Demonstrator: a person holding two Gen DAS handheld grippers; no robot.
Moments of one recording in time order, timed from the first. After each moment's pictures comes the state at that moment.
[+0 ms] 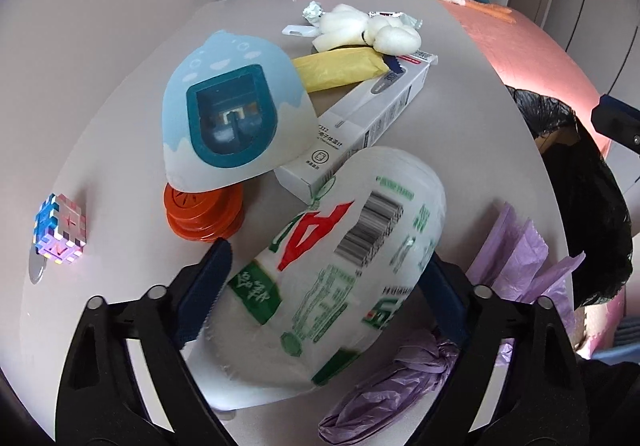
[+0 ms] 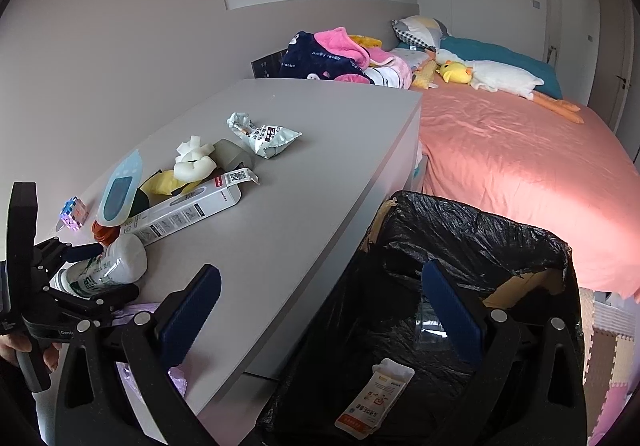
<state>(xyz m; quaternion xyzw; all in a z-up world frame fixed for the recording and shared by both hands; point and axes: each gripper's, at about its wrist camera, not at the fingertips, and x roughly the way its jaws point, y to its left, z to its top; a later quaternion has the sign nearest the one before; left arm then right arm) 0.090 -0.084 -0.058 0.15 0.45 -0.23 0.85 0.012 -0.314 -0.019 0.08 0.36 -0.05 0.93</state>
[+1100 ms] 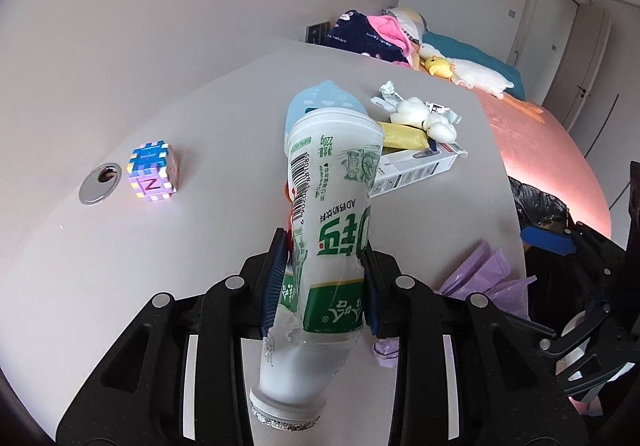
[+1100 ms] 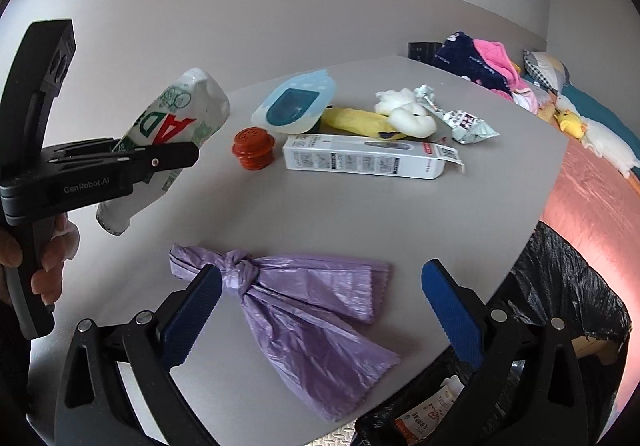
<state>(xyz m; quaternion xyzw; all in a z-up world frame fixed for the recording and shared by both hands) 0.042 -0.014 -0.008 0.01 0.38 -0.16 0.91 0.009 -0.178 -0.041 -0.04 0.38 0.16 0.91</state>
